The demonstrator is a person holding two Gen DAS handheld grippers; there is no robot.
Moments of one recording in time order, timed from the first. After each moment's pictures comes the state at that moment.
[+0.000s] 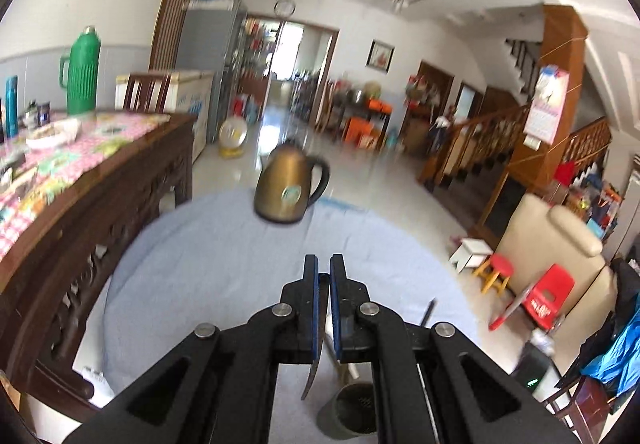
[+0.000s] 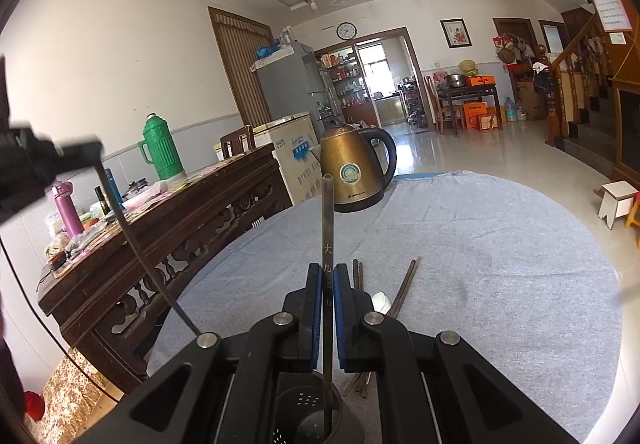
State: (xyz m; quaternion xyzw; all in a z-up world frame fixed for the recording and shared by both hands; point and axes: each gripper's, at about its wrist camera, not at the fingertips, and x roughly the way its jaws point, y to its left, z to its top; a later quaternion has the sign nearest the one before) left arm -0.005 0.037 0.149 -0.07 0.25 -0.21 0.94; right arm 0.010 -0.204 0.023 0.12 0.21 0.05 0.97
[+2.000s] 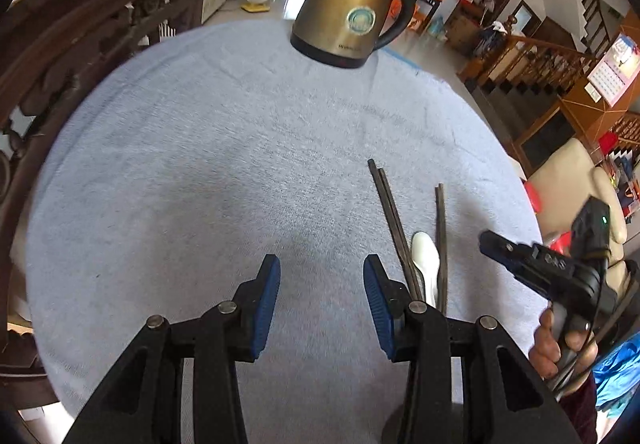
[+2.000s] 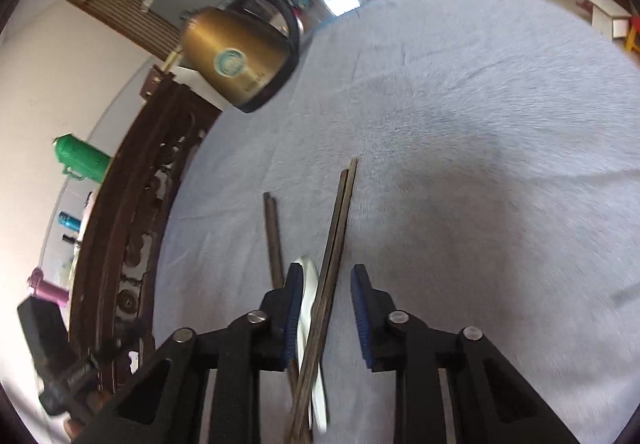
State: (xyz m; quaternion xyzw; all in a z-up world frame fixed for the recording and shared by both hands) left arm 0.176 0.006 -0.070 -0.08 0.51 -0.17 0.84; right arm 0.193 -0.320 -0.097 0.31 0.47 0.03 0.82
